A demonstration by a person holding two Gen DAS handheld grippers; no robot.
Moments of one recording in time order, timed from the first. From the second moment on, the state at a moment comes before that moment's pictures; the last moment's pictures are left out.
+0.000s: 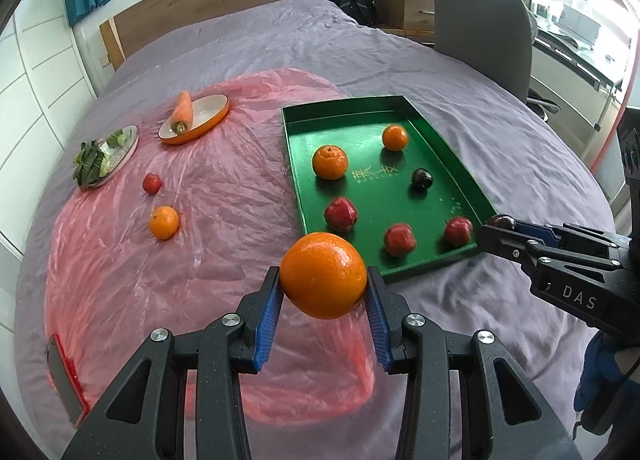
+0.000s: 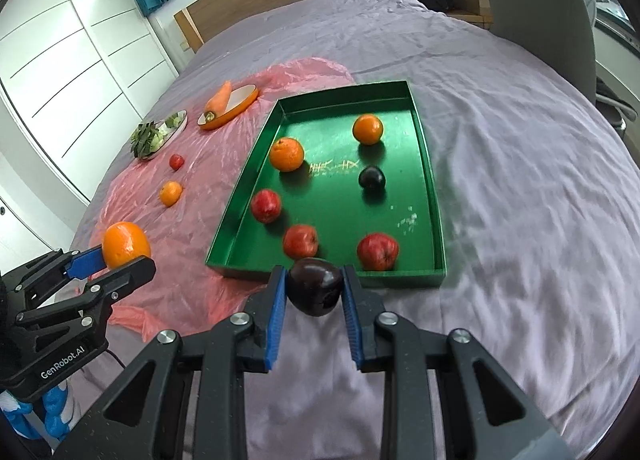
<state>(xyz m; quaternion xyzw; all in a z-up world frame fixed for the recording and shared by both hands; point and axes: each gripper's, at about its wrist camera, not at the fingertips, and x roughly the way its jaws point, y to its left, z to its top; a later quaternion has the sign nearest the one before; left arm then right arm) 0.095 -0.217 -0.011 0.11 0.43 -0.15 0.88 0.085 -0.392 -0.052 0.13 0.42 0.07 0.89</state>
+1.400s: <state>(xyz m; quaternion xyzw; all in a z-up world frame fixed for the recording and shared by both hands) 0.198 -0.307 -0.065 0.13 0.45 -0.21 0.86 0.183 -0.421 -0.119 0.10 0.45 0.06 0.88</state>
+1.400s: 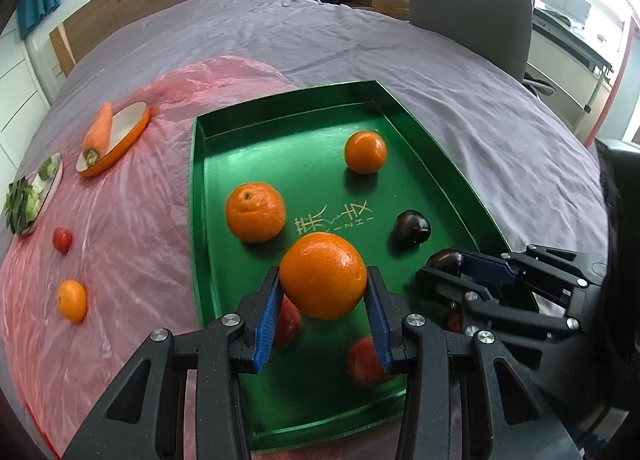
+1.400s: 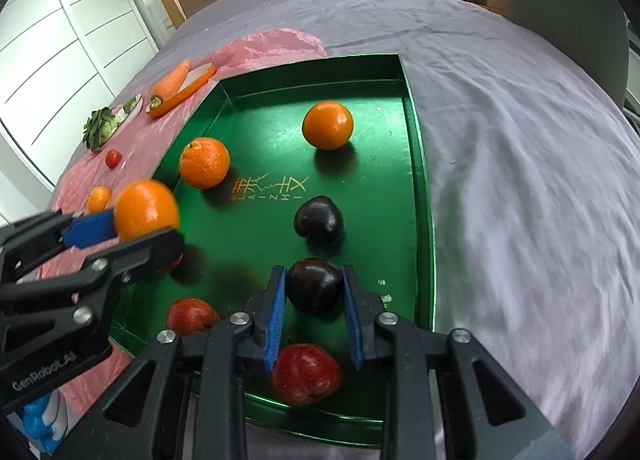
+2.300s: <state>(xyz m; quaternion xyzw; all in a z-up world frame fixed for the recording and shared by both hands) 0.220 -0.320 -0.096 0.15 0.48 -0.19 0.84 0.181 -0.412 -0.125 0.06 0.45 0.06 0.89</state>
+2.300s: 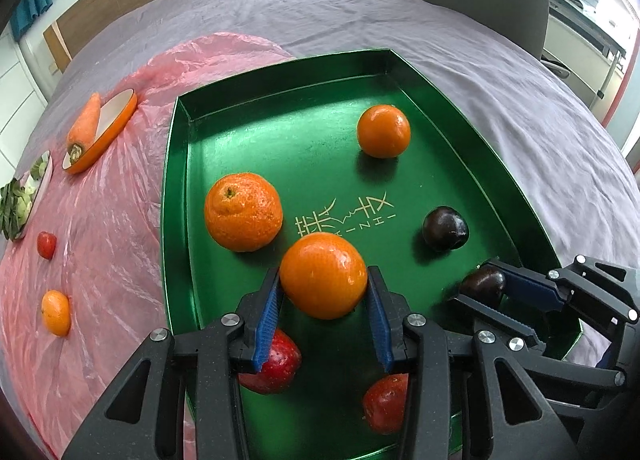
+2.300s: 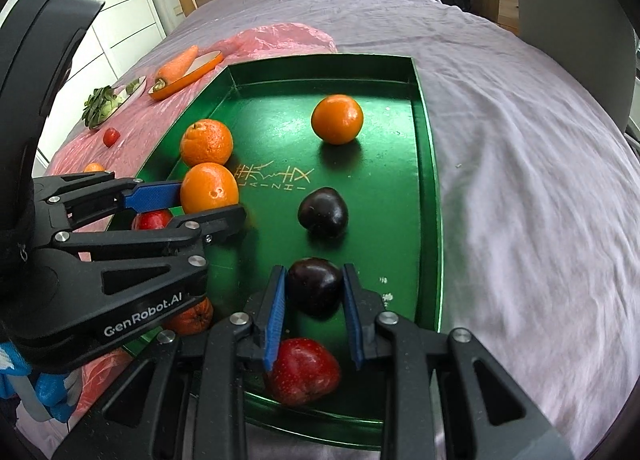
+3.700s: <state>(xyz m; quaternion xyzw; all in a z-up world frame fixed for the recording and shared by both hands) 0.204 -0.290 -0.069 0.13 0.48 -0.19 0.85 0.157 -0.408 -0.103 0.06 0.45 0.04 0.89</state>
